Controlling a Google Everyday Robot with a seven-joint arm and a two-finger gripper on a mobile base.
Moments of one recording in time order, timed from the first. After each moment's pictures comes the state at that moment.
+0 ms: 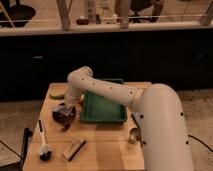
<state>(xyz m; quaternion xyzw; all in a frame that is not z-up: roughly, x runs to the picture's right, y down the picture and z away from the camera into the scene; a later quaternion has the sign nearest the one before) -0.219 0.099 0.844 -0.28 -0.29 -0.15 0.90</state>
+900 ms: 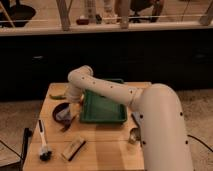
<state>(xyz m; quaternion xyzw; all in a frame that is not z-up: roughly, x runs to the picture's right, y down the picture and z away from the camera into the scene) -0.215 0.099 0.842 -0.29 -0.30 -0.16 0.90</state>
